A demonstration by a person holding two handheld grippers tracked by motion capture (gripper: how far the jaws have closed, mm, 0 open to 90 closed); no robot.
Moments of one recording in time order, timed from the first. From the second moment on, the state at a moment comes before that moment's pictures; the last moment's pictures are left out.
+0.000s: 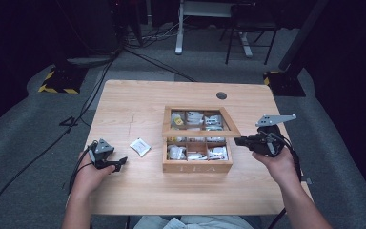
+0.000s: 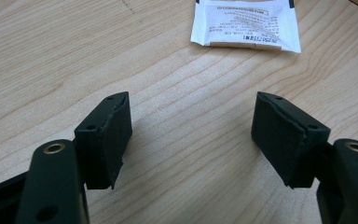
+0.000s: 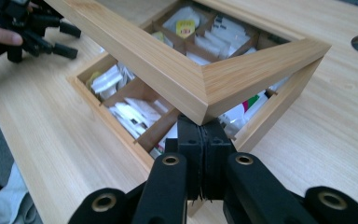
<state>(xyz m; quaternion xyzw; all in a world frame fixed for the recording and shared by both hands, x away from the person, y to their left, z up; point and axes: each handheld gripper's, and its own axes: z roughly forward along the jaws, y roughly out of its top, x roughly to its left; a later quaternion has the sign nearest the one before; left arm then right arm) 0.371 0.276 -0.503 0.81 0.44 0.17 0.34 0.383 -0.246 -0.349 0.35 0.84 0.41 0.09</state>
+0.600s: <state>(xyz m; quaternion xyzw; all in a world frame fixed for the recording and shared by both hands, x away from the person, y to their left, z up) 0.371 0.276 -0.503 0.81 0.44 0.17 0.34 0.378 -0.245 -0.362 0.34 0.86 0.37 0.07</state>
